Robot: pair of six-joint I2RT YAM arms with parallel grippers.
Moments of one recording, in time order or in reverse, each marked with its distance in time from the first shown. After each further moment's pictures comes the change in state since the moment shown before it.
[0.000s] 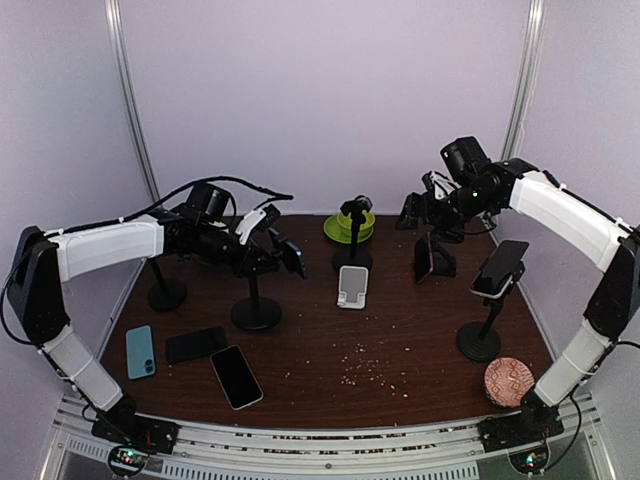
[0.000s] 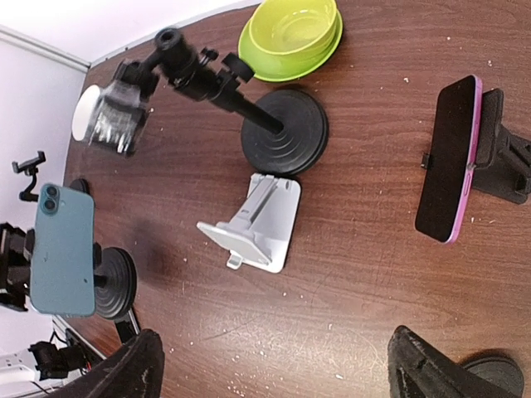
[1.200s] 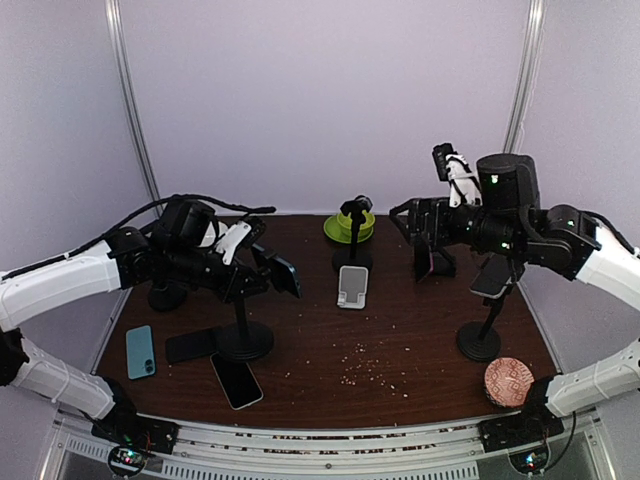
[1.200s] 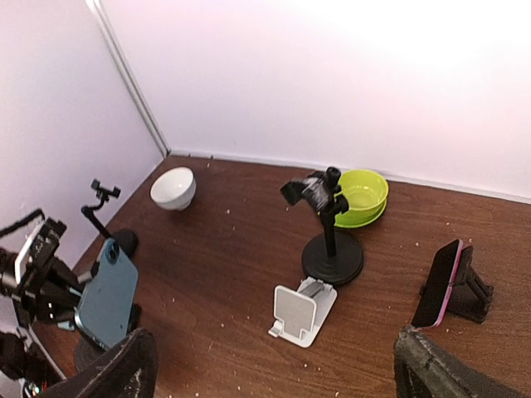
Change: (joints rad) left arm -0.200 -0.343 -0.169 -0.103 -0.245 -0.270; right arm 0.449 -0.471 -0.342 0.393 0.527 -0.142
